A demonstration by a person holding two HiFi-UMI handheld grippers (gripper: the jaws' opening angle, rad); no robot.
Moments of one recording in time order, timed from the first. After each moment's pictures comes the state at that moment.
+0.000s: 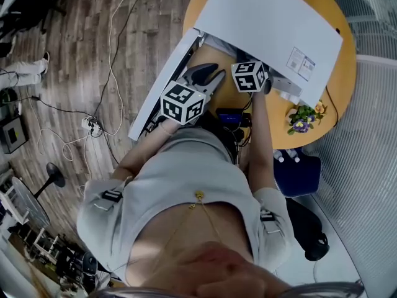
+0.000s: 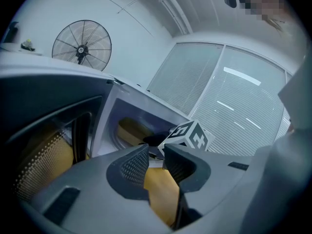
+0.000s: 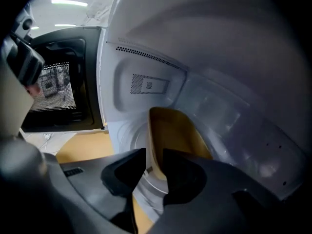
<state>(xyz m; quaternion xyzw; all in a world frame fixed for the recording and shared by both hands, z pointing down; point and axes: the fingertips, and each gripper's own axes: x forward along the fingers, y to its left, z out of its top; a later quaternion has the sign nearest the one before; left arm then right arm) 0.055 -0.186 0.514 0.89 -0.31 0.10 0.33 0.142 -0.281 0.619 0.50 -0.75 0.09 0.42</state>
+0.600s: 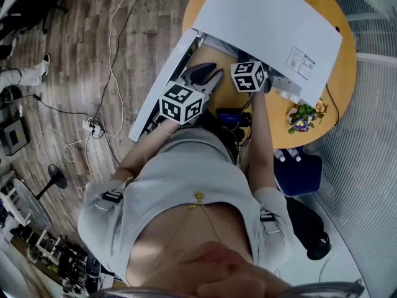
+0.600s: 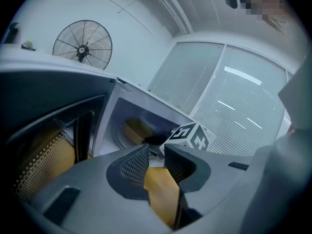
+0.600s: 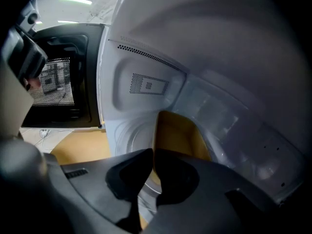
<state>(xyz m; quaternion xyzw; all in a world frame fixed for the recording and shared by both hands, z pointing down) 0.053 -0.188 0.518 0.88 -0.31 0.11 0.33 0.146 -0.285 0.620 0.51 -0.75 0.07 0.43</state>
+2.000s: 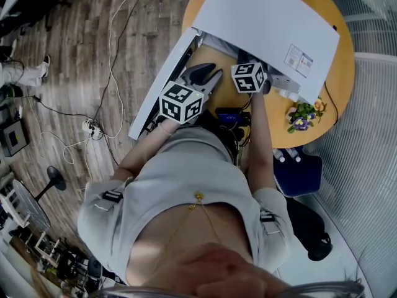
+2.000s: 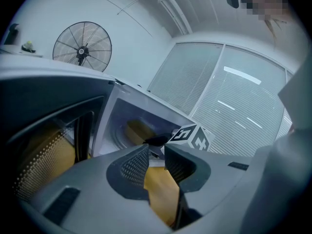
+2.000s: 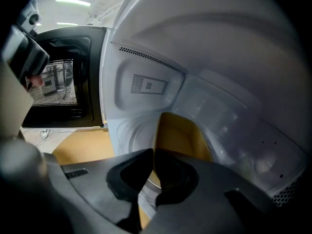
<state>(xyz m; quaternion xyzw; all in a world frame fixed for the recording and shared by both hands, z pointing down) 0.053 -0.183 0.516 0.89 -0.32 0.10 0.32 0.149 -0.277 0.621 0.51 -0.75 0.07 0.42</state>
